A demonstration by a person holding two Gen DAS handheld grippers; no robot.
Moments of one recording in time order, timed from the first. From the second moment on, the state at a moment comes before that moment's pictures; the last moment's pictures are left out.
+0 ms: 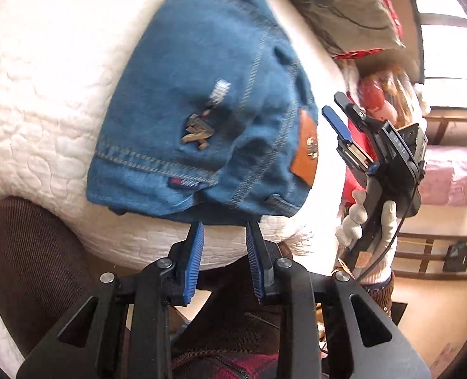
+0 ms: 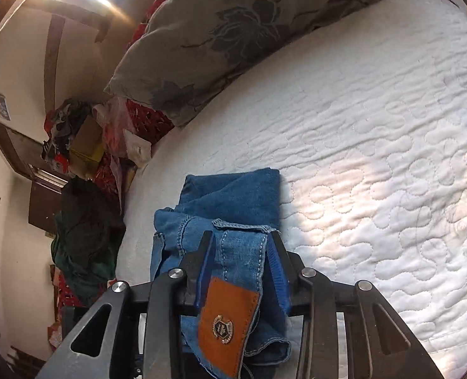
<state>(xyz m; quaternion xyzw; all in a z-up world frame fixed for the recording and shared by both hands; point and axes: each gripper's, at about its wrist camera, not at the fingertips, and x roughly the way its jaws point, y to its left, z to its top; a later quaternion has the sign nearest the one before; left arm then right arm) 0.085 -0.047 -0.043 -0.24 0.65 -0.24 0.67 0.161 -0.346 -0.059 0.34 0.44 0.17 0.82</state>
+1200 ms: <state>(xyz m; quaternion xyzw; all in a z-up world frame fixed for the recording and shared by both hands) 0.253 -0.031 -0.076 -0.17 0.60 -0.08 0.78 0.176 -0.317 -0.096 0.26 0.48 0.12 0.83</state>
